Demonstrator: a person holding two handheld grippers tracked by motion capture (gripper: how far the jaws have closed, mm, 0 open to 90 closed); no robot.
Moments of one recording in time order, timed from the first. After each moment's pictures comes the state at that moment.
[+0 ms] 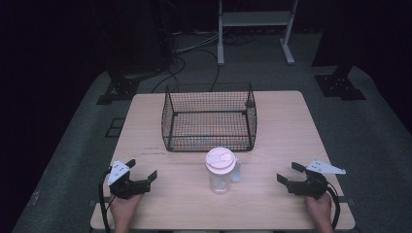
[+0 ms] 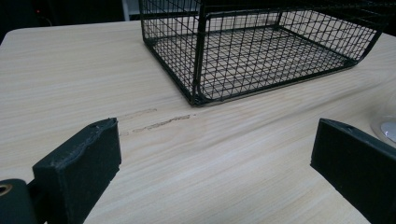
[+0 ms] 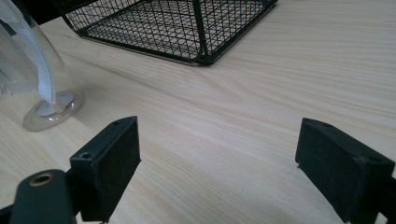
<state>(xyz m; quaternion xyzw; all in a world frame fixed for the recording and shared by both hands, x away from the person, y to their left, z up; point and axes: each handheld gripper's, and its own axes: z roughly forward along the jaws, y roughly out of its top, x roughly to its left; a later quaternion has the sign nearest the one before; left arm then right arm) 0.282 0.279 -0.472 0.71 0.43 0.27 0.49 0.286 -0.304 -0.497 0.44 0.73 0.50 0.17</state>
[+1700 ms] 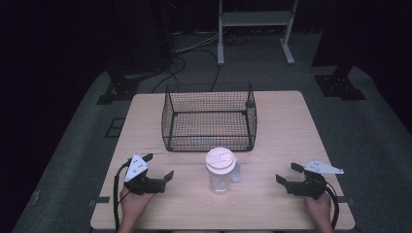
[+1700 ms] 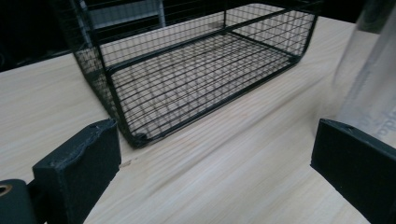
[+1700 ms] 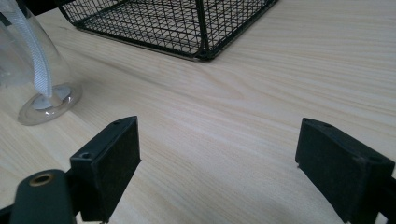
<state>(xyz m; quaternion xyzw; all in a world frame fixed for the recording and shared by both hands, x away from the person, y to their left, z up) 0.286 0.230 -0.443 0.76 0.34 0.26 0.49 0.286 -0.301 -0.497 0.44 0.74 0.49 0.17</state>
